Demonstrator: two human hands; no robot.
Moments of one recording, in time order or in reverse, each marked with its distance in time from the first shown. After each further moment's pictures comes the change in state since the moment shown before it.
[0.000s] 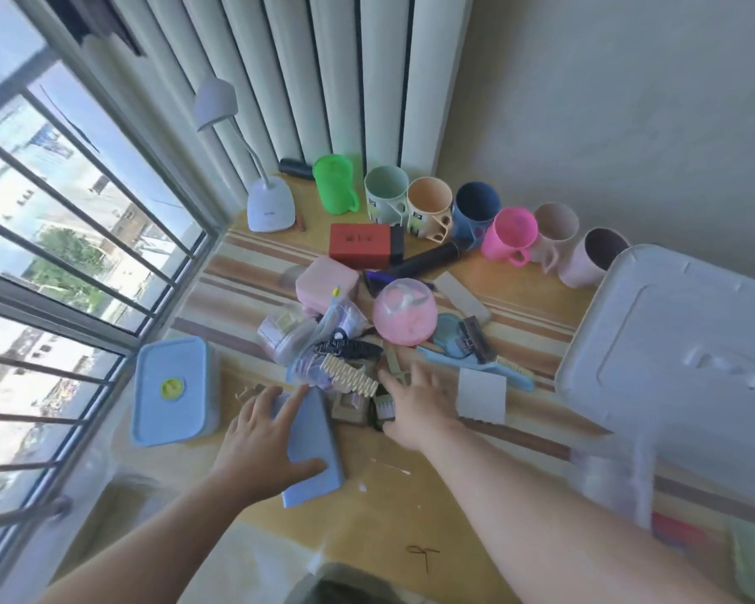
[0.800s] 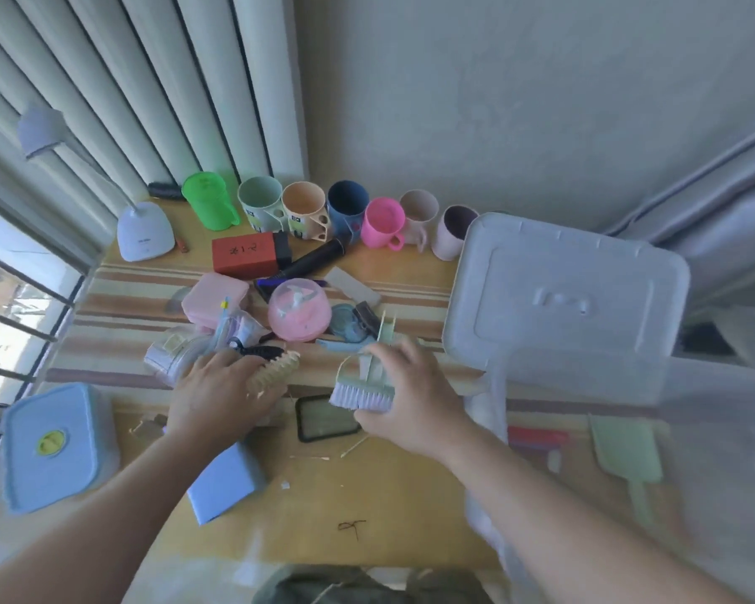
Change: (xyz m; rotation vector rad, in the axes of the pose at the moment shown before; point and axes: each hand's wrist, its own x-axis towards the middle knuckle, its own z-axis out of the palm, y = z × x) left_hand 0.024 0.102 -0.068 0.138 0.271 0.259; right_hand -0.137 0.083 -0.030 0.387 0.575 -0.129
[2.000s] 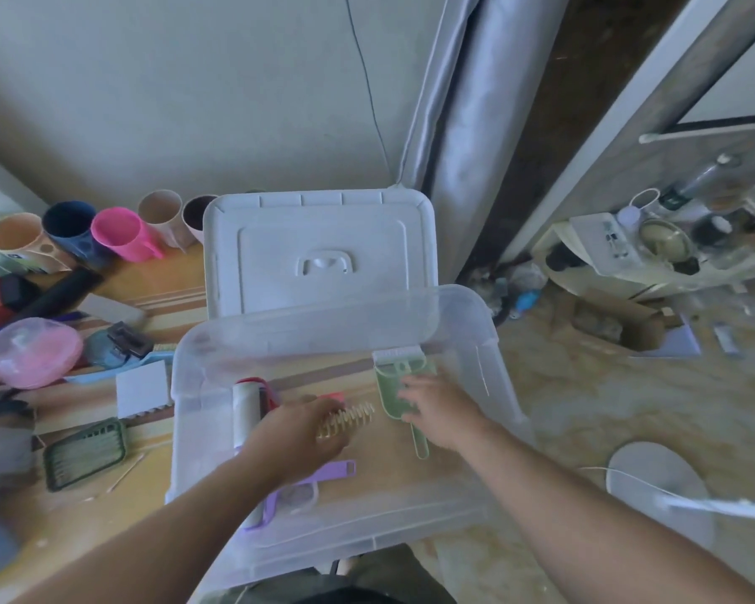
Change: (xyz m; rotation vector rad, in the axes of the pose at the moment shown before) left_hand -0.064 0.449 0.110 -0.185 -0.320 0.499; right_hand -0.237 0.367 -0.122 -0.130 -0.261 0.403
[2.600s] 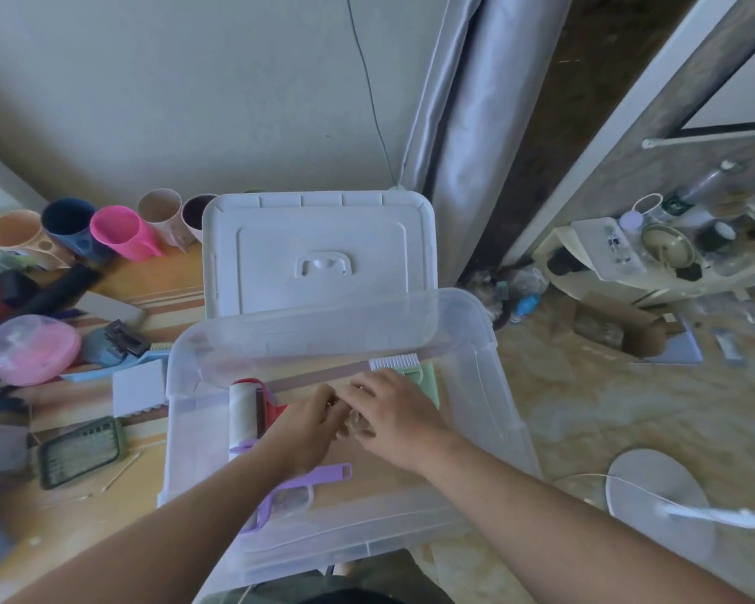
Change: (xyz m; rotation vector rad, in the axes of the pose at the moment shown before) left_hand 0.014 0.016 0.004 -0.455 -0.111 -0.155; right_hand -0.007 -0.058 -0.001 -0.042 0.323 -0.402
